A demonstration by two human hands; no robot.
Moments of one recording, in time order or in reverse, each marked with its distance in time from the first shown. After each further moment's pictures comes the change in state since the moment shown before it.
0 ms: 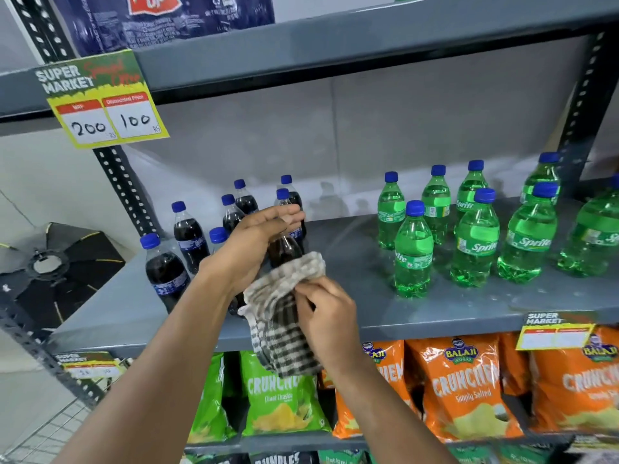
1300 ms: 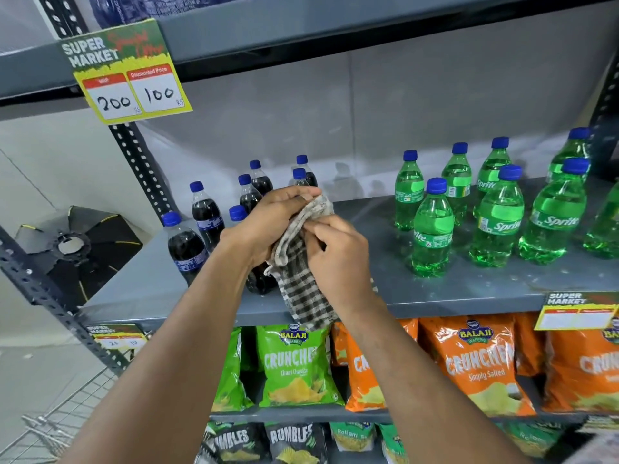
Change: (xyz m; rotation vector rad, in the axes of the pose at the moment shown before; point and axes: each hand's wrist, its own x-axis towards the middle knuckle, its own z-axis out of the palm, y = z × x) left_hand -0.003 0.008 0.002 -0.035 -0.001 -0.115; right_hand 0.054 -0.029 -0.003 0.010 0.062 -0.026
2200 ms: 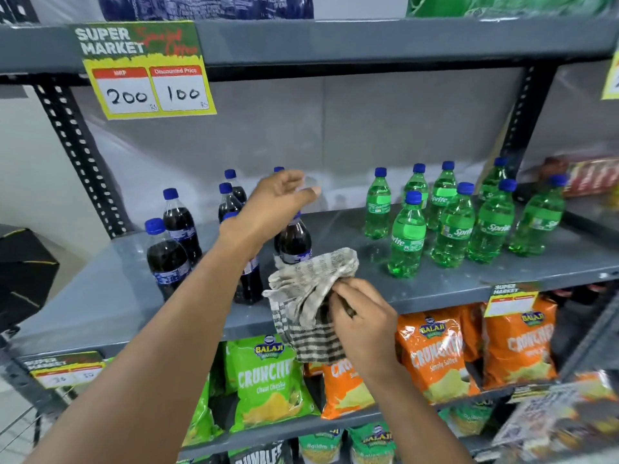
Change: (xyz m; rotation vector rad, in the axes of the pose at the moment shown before) left_hand 0.014 0.014 -0.014 0.275 -0.039 0.229; right_hand -0.083 -0.008 -0.034 -0.208 0.129 -0.012
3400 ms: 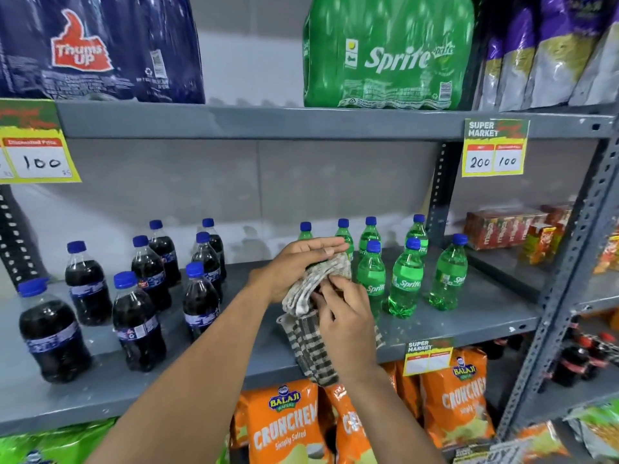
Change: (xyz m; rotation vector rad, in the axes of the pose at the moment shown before) left_hand 0.068 0.008 0.171 -0.640 -0.514 -0.028; right_hand 0.084 0.108 -0.071 -0.332 -0.049 -0.078
